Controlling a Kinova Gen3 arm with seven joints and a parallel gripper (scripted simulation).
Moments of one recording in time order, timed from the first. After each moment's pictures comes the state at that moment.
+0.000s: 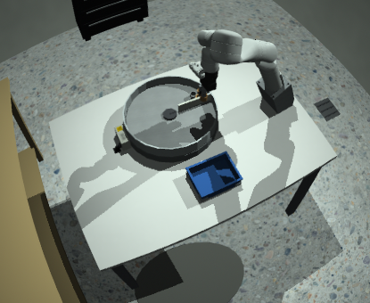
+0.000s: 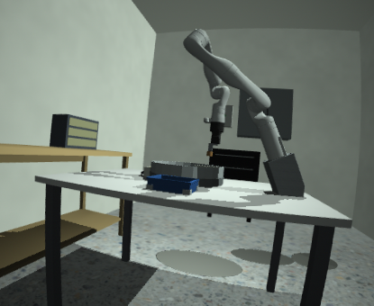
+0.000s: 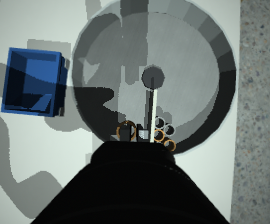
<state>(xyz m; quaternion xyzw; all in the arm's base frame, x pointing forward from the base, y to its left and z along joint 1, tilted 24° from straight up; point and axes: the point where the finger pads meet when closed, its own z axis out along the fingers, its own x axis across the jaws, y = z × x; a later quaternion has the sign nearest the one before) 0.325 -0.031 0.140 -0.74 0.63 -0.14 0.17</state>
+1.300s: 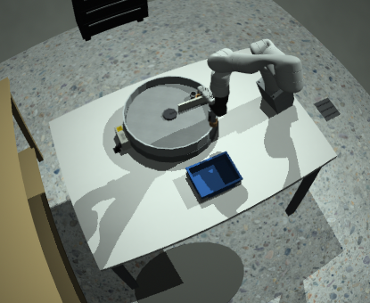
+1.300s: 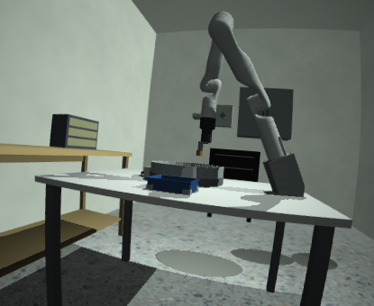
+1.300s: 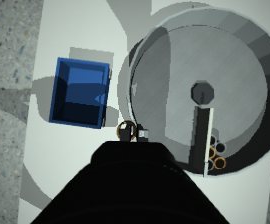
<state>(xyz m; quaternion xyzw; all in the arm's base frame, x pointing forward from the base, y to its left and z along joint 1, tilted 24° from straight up) 0.334 0.106 0.156 -0.76 0.62 -0.13 0.17</state>
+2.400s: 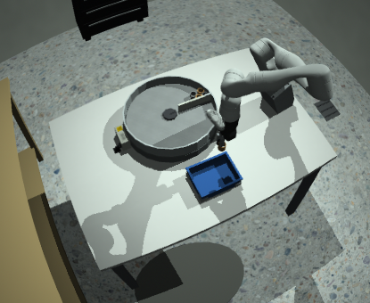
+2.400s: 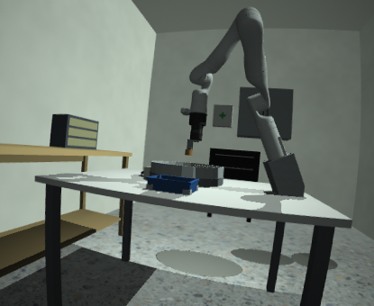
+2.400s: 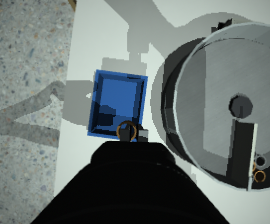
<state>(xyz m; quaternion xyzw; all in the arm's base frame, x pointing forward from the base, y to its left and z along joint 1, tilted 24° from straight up) 0.341 0.222 0.170 -0.76 0.62 -0.13 0.17</state>
